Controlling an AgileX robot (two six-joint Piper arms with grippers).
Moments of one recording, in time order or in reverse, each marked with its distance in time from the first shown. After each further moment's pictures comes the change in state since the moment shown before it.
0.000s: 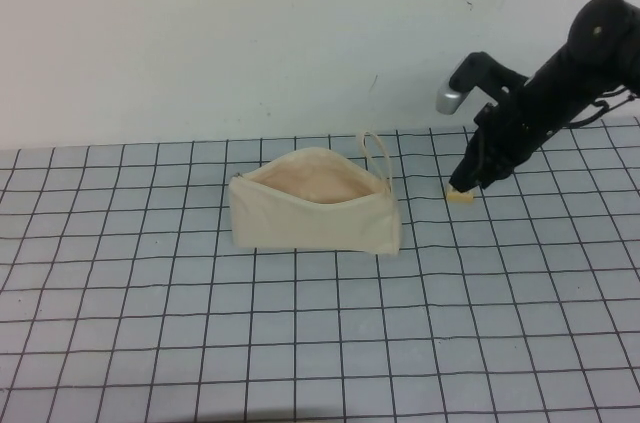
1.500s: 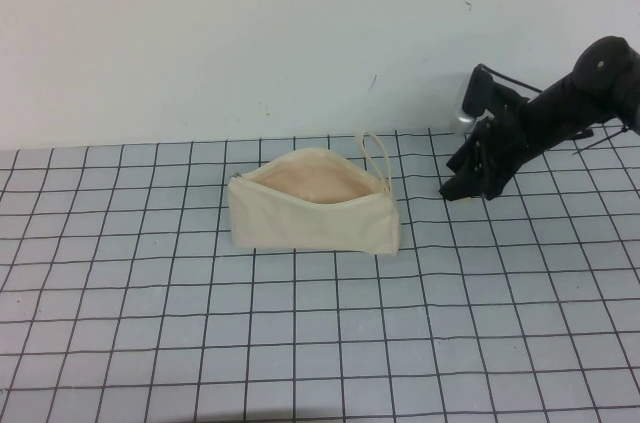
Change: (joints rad) right arm -0.069 0.236 -0.201 0.180 -0.057 -0.345; left arm 0.000 0.000 0.000 0.001 0.000 0.000
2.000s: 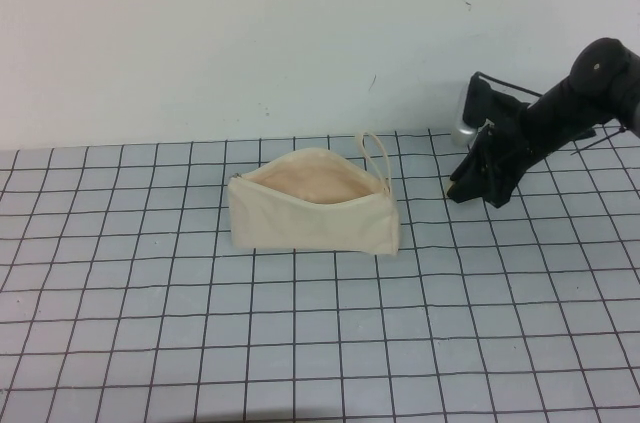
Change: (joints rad) right arm 0.003 0.009 -0.008 -0.073 0.034 -0.025; left arm 0.000 0.000 0.000 0.000 0.000 0.000
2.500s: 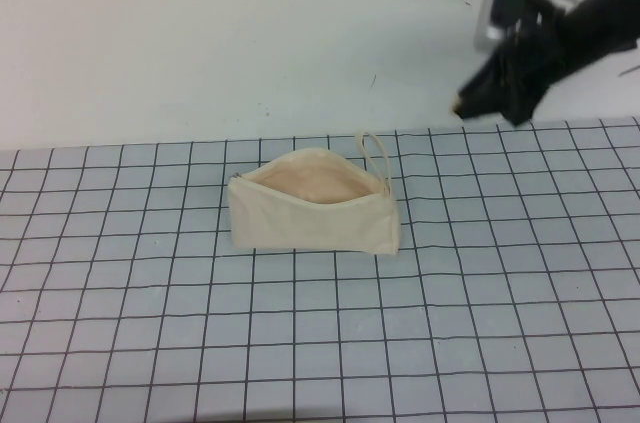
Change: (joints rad) right arm 0.000 -0.241 0.005 0.046 0.078 0.053; left arm 0.000 0.000 0.000 0.000 0.000 0.000
